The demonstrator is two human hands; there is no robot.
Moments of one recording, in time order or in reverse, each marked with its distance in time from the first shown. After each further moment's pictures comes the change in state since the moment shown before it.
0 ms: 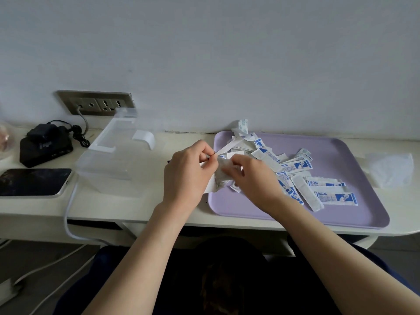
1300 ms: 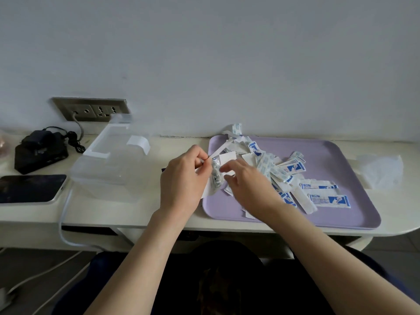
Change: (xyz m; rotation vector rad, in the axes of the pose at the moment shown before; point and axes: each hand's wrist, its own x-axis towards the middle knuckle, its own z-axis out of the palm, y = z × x) left_hand -0.005 0.007 0.002 0.009 0.015 -0.004; right_hand -0.008 0.002 -0.006 -0.073 -0.067 -0.094
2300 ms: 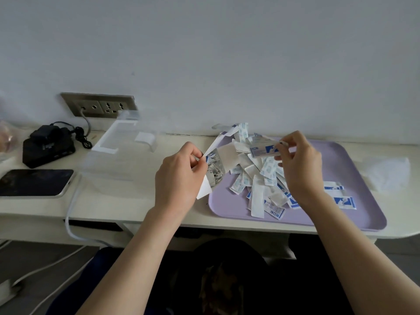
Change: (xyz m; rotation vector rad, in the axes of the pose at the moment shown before) left_hand 0.002 -0.012 -0.015 0.053 -0.016 -0.092; right_hand 0.009 0.045 -0.035 0.211 0.561 0.274
